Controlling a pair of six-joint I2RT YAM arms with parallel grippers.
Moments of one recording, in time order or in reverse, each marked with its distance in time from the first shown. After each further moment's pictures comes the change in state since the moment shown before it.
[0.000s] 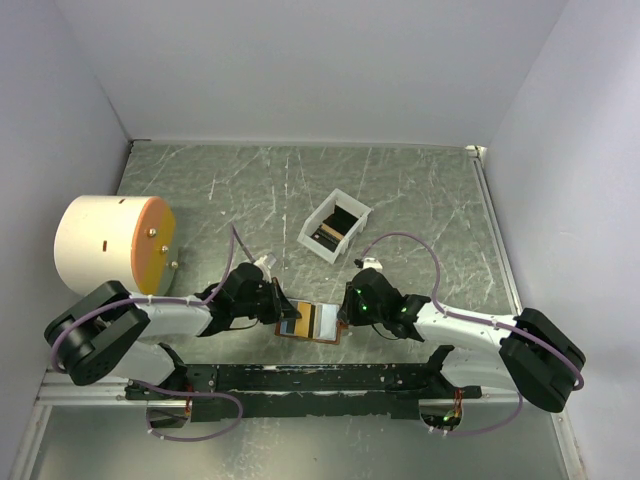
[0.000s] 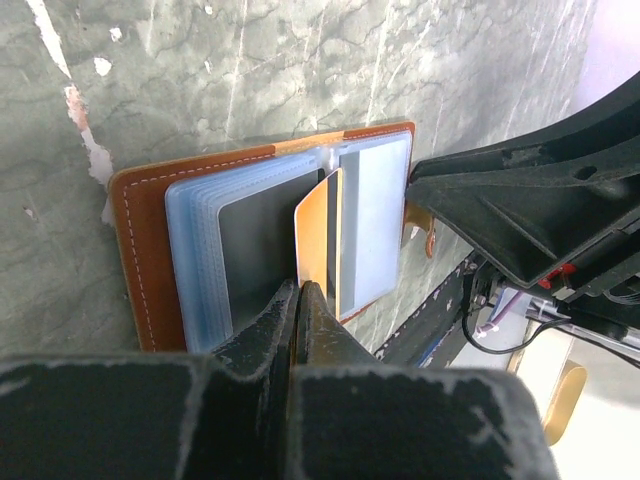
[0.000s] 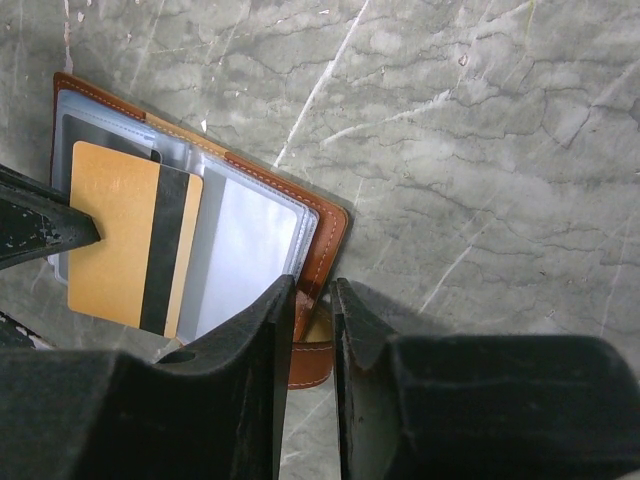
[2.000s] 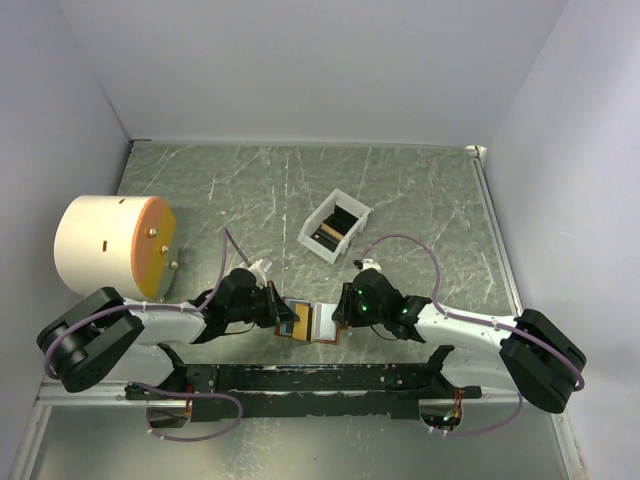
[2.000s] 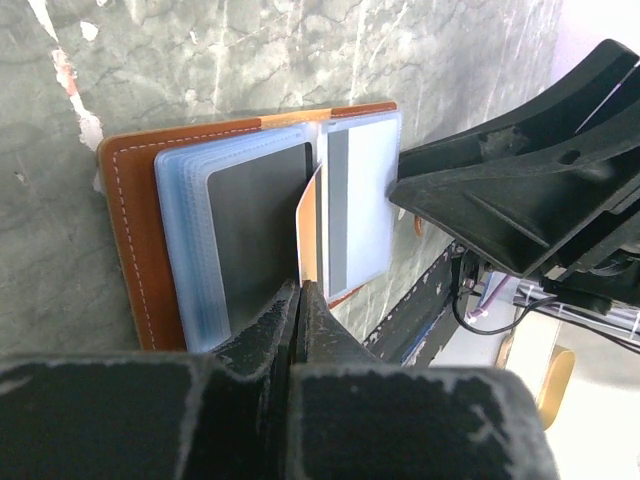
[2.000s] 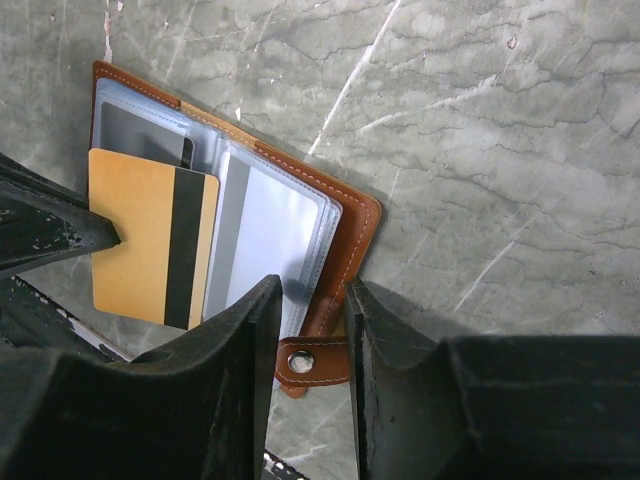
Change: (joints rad) left arm 0.000 -0.059 -0.076 0.084 0.027 -0.015; right arm 0.000 -0.007 -0.015 0.039 -0.060 0.039
